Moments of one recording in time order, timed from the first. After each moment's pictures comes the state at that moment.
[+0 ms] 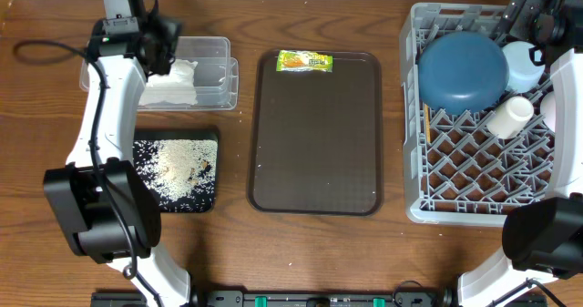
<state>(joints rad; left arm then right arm) 0.11 1.89 1.63 -0.57 0.18 -1.04 -0.17 1.84 1.93 -0.91 0.27 0.23</state>
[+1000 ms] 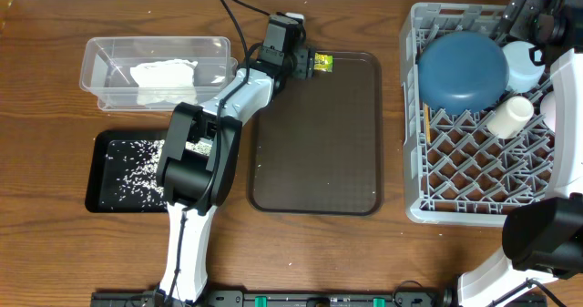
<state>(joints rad) -0.35 2.28 1.63 -0.10 0.02 -0.15 -0.17 1.84 1.93 -0.91 0.27 0.23</state>
